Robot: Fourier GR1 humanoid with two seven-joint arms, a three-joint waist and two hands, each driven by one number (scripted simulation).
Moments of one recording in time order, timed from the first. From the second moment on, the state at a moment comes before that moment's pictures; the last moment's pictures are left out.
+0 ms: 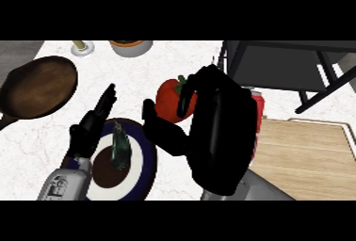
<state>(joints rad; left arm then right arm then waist) -0.17 0.10 -0.05 -1.44 -0.12 0.01 0.02 -0.73 -0.01 0.59 -1.81 1.26 -0.16 1.22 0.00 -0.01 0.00</state>
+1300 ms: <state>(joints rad) -0.17 0.10 -0.04 -1.44 -0.12 -0.01 0.01 -1.05 -0.09 0.06 -1.61 1.38 0.07 1.02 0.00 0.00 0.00</state>
